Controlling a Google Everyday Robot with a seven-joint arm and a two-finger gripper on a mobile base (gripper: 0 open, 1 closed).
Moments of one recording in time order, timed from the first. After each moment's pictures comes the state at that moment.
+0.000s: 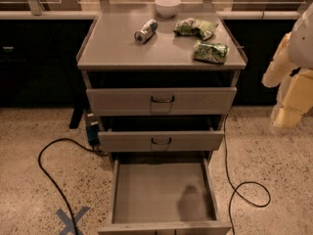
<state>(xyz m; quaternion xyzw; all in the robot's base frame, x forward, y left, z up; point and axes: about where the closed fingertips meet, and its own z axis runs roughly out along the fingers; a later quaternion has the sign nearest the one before) 0.438 -0.217 0.976 -0.60 0.78 -0.03 0.16</state>
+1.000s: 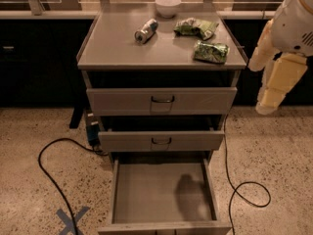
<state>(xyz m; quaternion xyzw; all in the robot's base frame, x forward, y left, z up) 0.480 -0.209 0.978 -0.63 0.76 -0.05 0.17</state>
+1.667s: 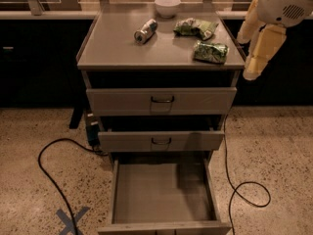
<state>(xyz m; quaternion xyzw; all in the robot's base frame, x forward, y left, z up) 0.569 -0.204 0.994 -0.65 0.72 -0.05 0.22</state>
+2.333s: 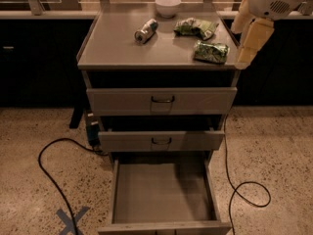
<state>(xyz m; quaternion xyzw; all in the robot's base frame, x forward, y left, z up) 0.609 -0.202 0.995 -0.65 0.72 -0.08 0.24</state>
